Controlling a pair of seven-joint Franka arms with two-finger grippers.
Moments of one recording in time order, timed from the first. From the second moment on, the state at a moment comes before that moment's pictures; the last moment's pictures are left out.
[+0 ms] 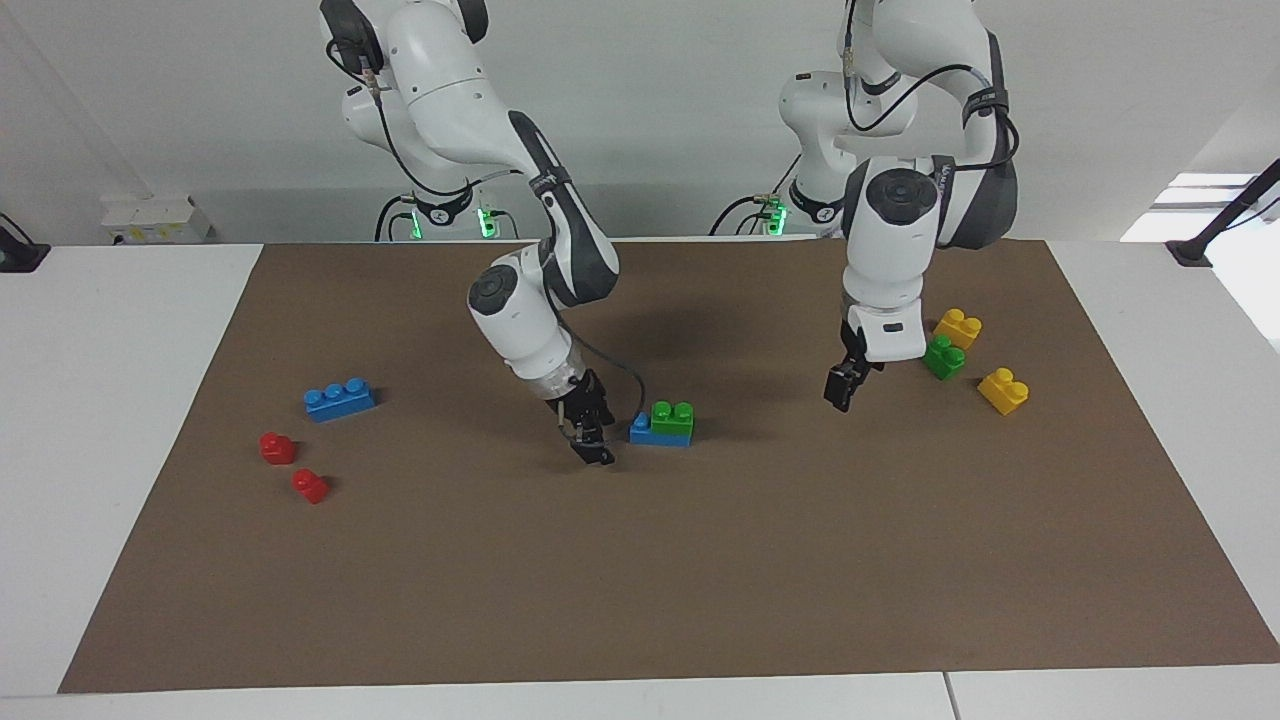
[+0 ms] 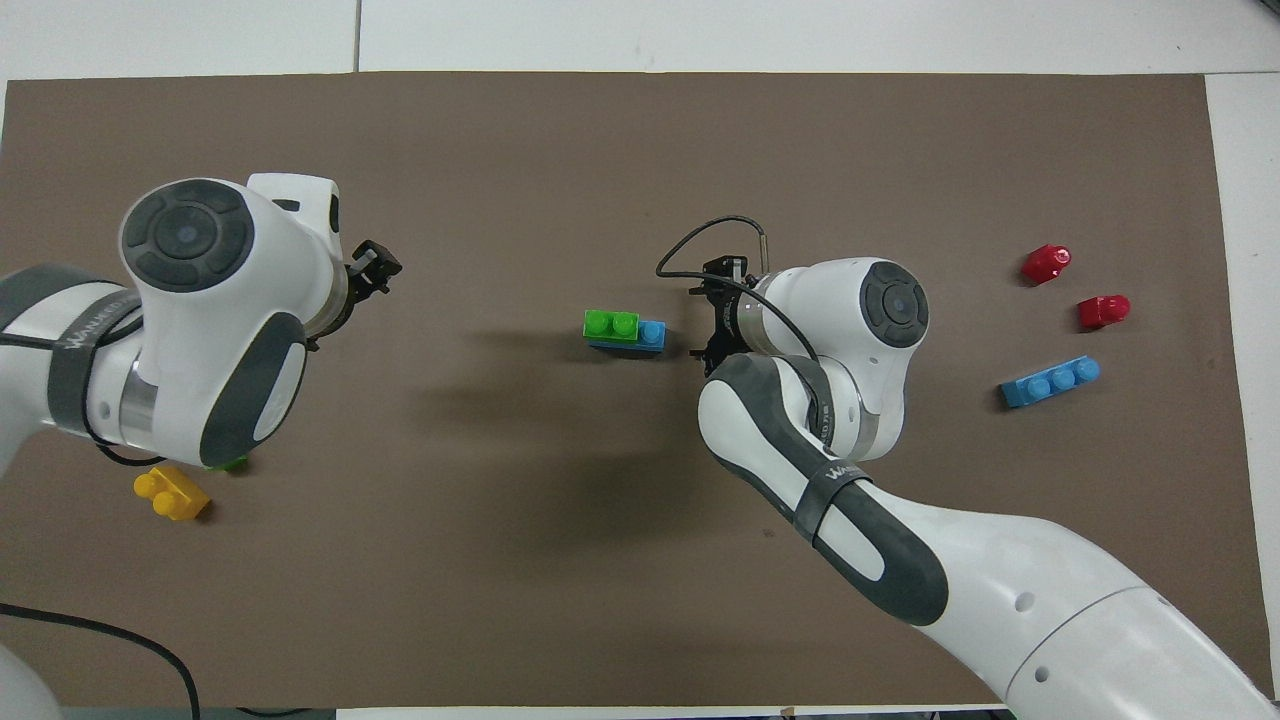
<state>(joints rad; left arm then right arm) -0.18 0.11 -0.10 -1.93 0.18 2.06 -0.99 0.37 0.44 0.07 -1.94 0.53 2.60 1.55</state>
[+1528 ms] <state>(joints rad) 0.07 -0.06 -0.10 -1.68 0.00 1.54 -0.08 0.04 0.14 0.06 -1.93 0.27 2.08 0.45</state>
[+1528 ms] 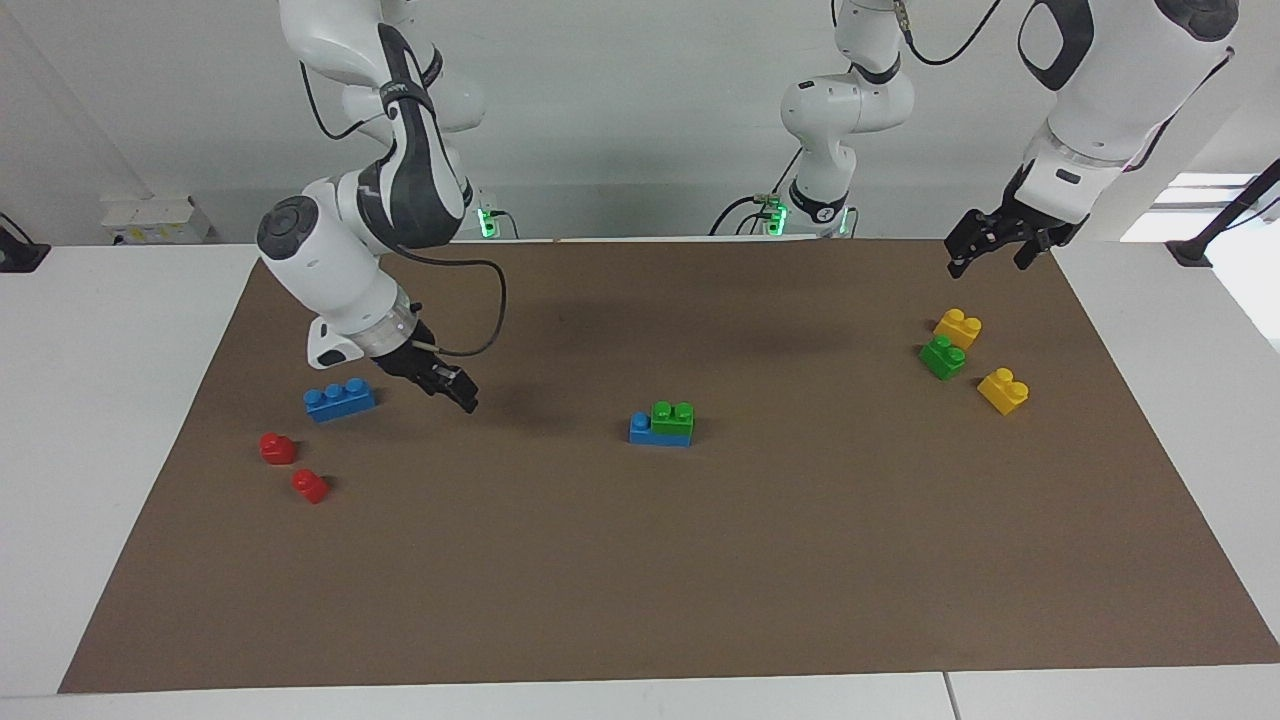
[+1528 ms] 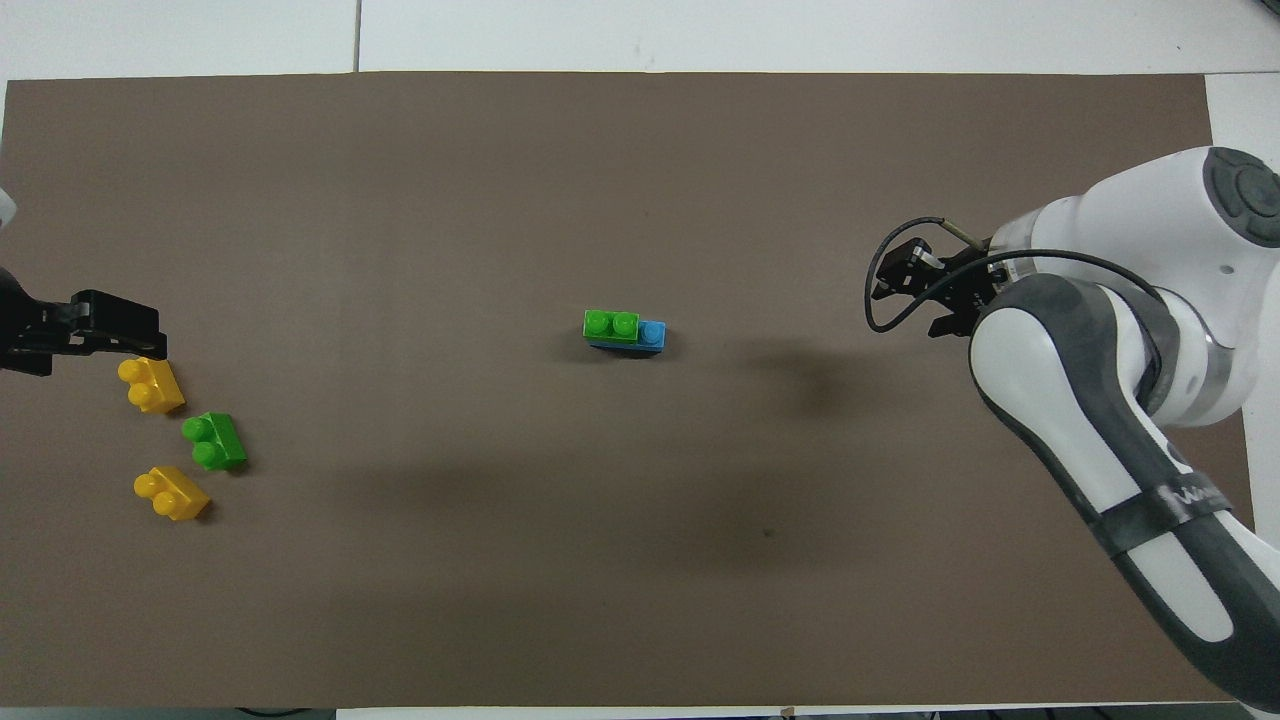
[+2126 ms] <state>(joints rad) 0.07 -0.05 -0.11 -1.68 -0.01 1.52 -0.08 -0.02 0.00 0.06 -1.80 0.14 1.79 0.28</state>
